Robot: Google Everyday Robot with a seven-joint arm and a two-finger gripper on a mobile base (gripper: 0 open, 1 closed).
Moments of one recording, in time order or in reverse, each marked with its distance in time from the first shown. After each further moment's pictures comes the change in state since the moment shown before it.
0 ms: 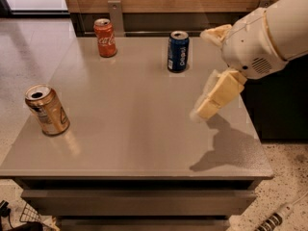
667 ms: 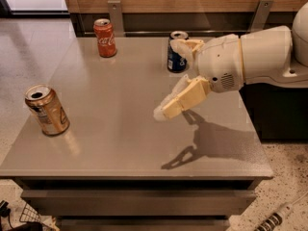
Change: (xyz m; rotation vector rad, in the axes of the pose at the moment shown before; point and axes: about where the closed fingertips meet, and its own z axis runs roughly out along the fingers) arm -0.049 0.011 0.047 -0.093 -0.444 0.117
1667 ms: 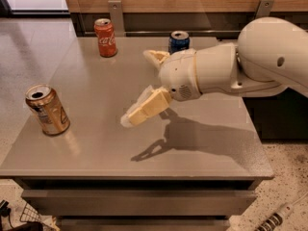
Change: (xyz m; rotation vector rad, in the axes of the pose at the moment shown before) arm 0.009 0.001 0.074 -0.003 0.003 -0.016
